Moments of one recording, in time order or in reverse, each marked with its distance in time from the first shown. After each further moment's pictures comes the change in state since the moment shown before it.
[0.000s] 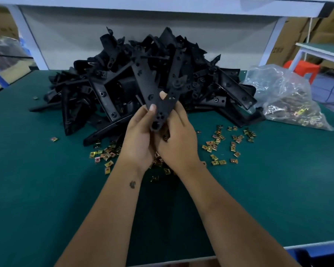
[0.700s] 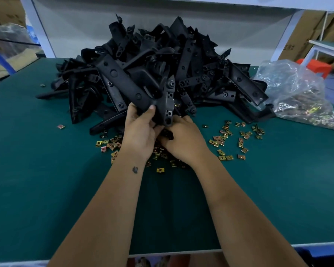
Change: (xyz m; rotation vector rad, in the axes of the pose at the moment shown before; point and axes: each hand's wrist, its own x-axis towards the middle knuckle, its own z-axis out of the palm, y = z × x) left_hand 0.021 -0.013 -0.030 -0.030 0.157 0.086; right_hand -0.003 0.026 0.002 -0.305 -0.668 0.202
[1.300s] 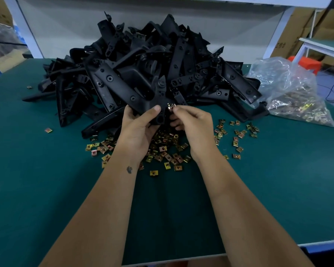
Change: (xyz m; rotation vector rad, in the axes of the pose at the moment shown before) left_hand 0.007 -0.004 0.002 0.026 -0.033 -0.050; right_hand 0.003 0.007 -0.021 1.156 0.360 0.426
